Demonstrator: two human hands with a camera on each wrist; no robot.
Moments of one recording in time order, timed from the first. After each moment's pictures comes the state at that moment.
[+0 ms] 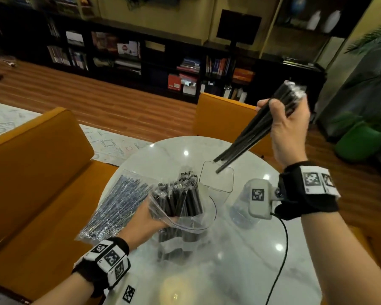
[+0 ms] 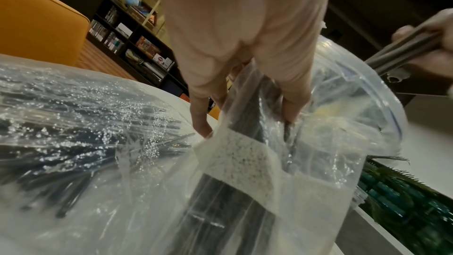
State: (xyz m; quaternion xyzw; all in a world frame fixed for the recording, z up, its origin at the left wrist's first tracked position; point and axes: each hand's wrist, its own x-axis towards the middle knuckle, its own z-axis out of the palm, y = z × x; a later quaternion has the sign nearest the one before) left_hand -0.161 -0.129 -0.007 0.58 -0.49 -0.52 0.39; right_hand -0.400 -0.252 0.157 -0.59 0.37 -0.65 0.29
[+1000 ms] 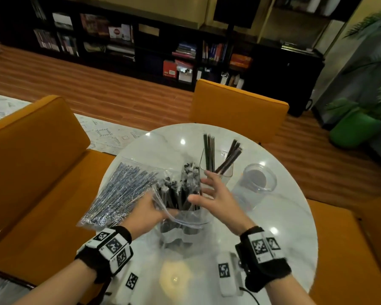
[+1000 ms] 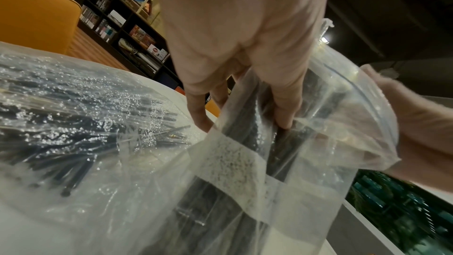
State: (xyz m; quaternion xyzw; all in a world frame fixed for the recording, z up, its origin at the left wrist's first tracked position) left_hand -0.156 -0.126 -0.022 0.59 -0.47 -0.55 0.36; right_hand -0.354 -0.153 0.018 -0.61 0.53 -0.26 0.53
